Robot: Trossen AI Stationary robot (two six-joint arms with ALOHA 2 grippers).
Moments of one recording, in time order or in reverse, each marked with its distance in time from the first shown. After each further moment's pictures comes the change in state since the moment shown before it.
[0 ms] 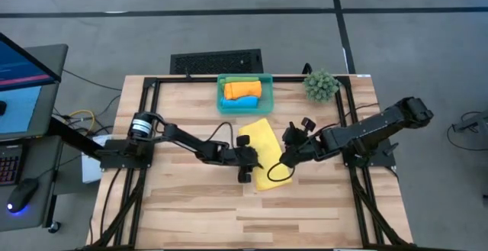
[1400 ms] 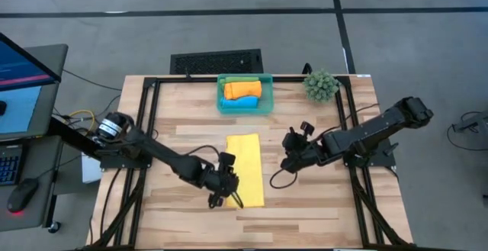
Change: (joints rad) left arm -0.266 -0.272 0.112 -0.735 -0.084 0.032; right arm 0.051 0.000 0.000 0.017 -0.005 -0.006
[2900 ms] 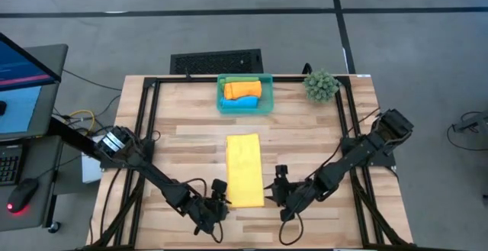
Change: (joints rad) left arm -0.274 0.111 -0.151 0.406 -0.121 -0.165; right arm 0.291 0.296 0.002 0.650 -0.161 -0.352
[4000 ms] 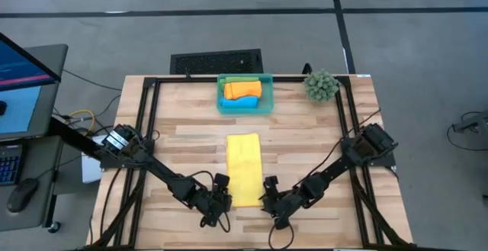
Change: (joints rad) left arm 0.085 0.027 0.001 -0.058 0.082 -0.002; right arm -0.015 0.244 0.041 0.166 -0.153 -0.050
